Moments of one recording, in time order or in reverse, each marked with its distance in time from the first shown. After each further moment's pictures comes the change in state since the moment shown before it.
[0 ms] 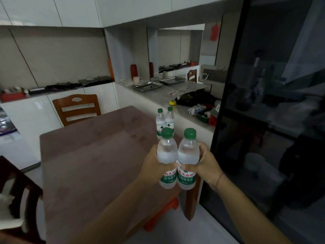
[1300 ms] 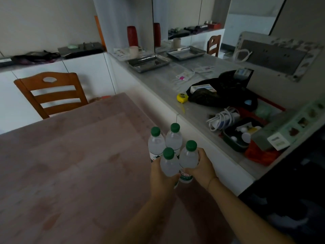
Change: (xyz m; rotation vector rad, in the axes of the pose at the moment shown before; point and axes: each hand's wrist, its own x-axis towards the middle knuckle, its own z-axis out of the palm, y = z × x) left_hand 0.344 -0.225 -0.012 0.152 0.535 -0.307; right_hand 0.416 0.178 -0.018 -0.196 -0.009 0.212
